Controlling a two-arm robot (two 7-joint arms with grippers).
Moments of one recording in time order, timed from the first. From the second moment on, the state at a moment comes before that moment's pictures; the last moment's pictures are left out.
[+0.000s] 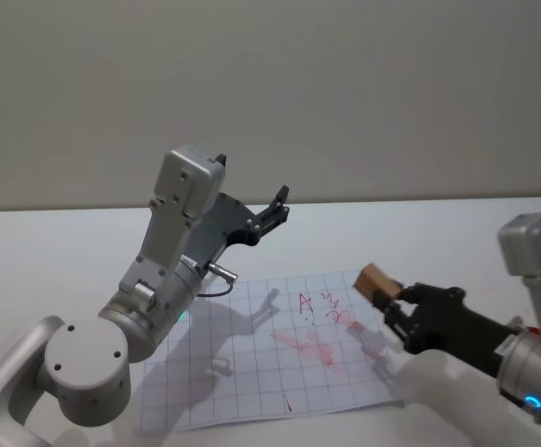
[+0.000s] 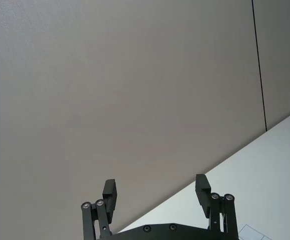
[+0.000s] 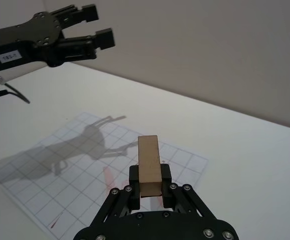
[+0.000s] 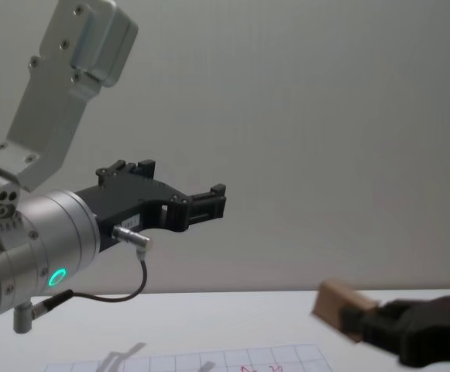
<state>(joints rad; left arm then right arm) -0.24 0.38 0.45 -1.63 -0.20 0.01 -0.01 0.02 0.36 -0.24 -1.67 0.32 0.22 0.51</state>
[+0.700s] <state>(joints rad) -0.24 0.38 0.45 -1.63 -0.20 0.01 -0.01 0.12 0.29 -0.33 -1.49 0.15 0.30 0.67</state>
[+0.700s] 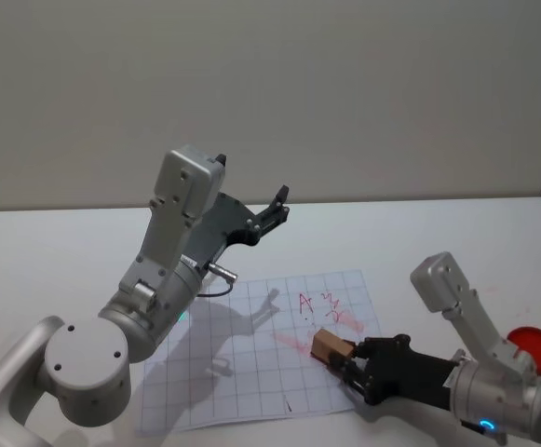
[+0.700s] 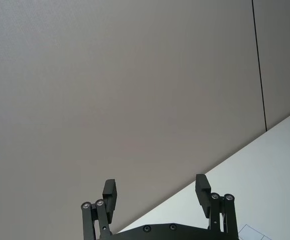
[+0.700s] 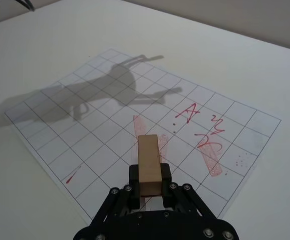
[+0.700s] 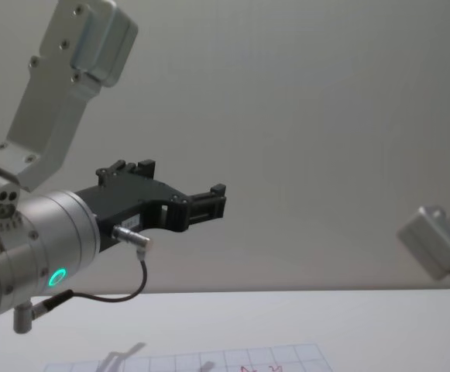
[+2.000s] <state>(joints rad) -0.24 0.38 0.45 -1.63 -0.20 0.01 -0.01 0.13 0.30 -0.30 -1.55 0.28 0.14 0.47</state>
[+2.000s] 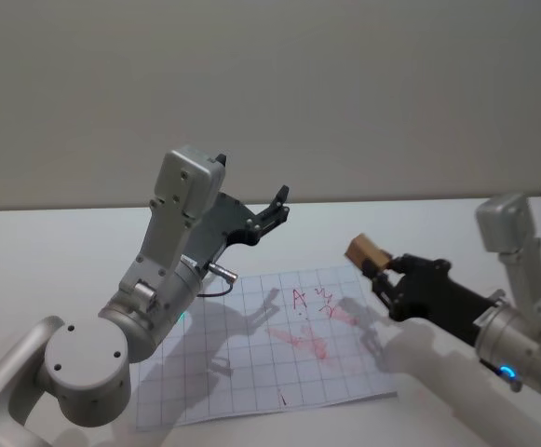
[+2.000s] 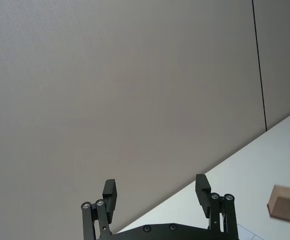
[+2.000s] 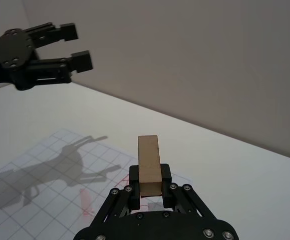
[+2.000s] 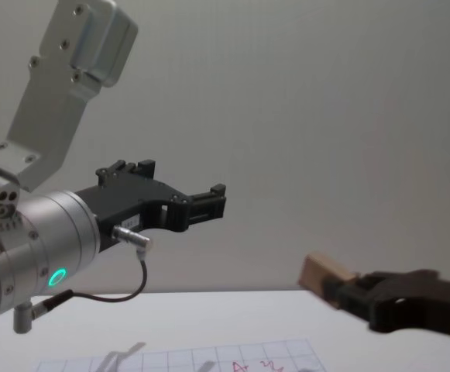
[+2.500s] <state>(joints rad) -0.24 0.38 0.45 -1.63 -0.20 0.01 -0.01 0.00 0.43 -0.21 -1.68 0.36 0.15 0.28</state>
